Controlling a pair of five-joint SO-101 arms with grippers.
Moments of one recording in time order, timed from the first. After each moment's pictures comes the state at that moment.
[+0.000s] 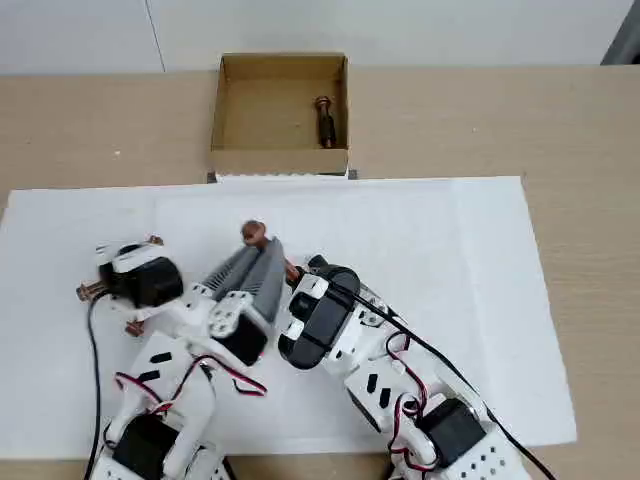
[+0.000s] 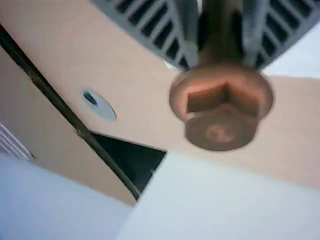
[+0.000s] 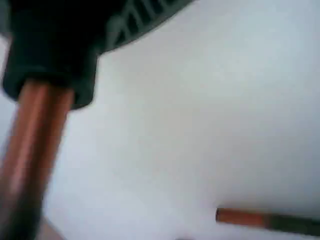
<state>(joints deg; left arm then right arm) 25.2 -102.6 82.7 35.7 38.3 -40.5 -88.3 78.8 38.1 19.5</state>
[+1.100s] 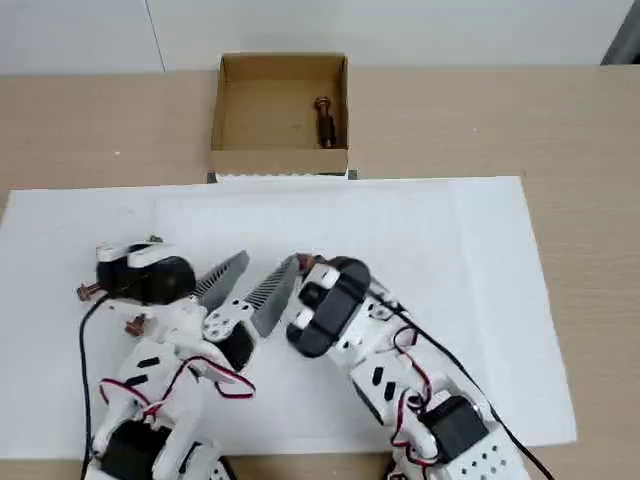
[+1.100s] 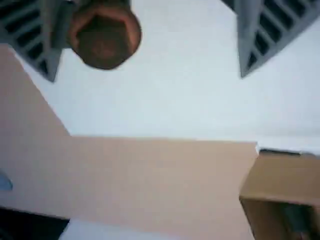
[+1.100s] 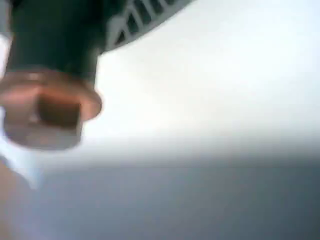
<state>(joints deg) 18.9 -102.7 77.4 50.9 29.3 -36.2 -88.1 78.6 37.4 19.6</state>
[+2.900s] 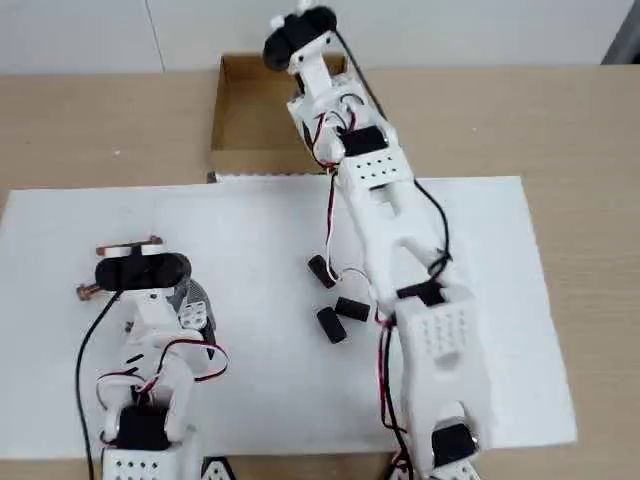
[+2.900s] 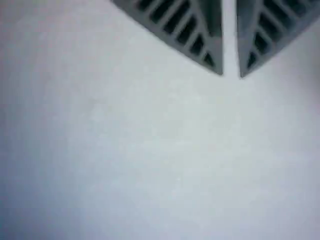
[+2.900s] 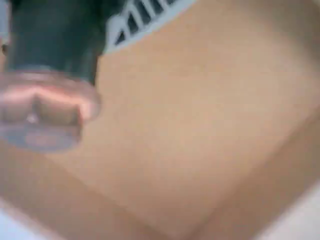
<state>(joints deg) -2.0 -102.7 95.7 53.1 13.0 -20.7 45.3 -42.7 33.0 14.4</state>
